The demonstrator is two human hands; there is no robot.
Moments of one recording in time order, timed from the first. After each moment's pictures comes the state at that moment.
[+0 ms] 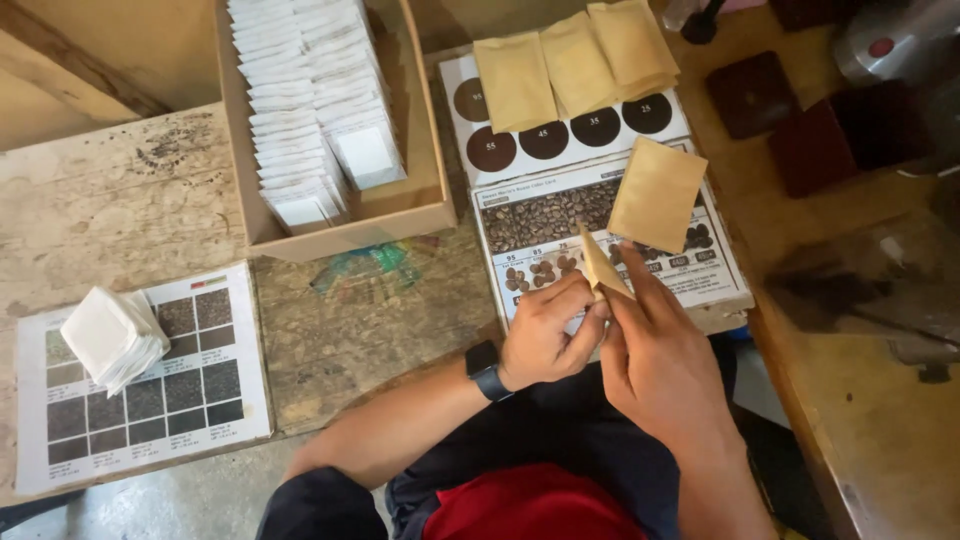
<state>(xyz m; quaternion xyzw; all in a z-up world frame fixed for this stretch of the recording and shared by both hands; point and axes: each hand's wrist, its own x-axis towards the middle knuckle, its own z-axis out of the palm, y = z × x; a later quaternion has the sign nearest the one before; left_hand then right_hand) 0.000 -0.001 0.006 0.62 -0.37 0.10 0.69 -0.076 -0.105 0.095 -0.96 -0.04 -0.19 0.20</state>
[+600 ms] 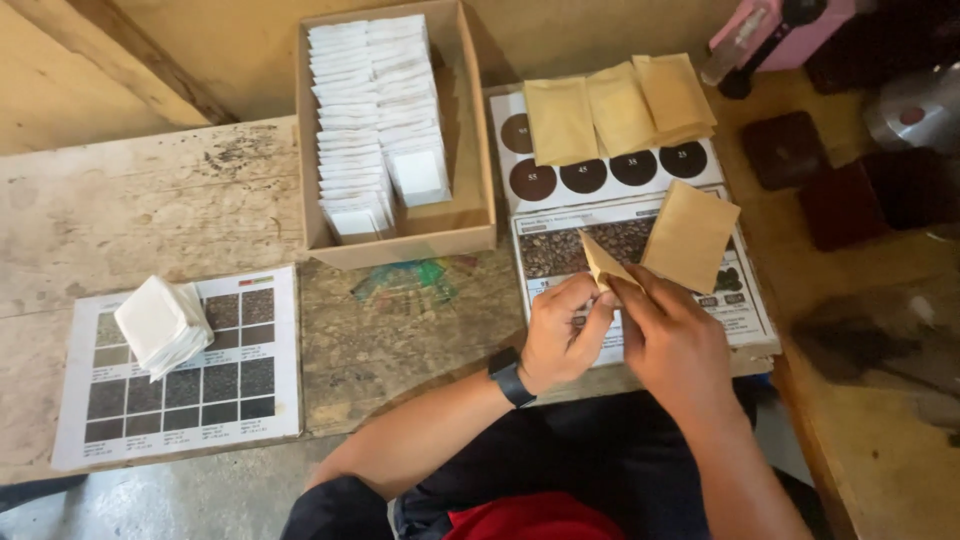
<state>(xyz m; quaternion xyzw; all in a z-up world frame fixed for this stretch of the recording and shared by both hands) 0.022 0.007 -0.006 0.61 -0.29 0.11 0.73 -0.038 -0.128 0.039 -0.95 -0.09 -0.28 0.08</state>
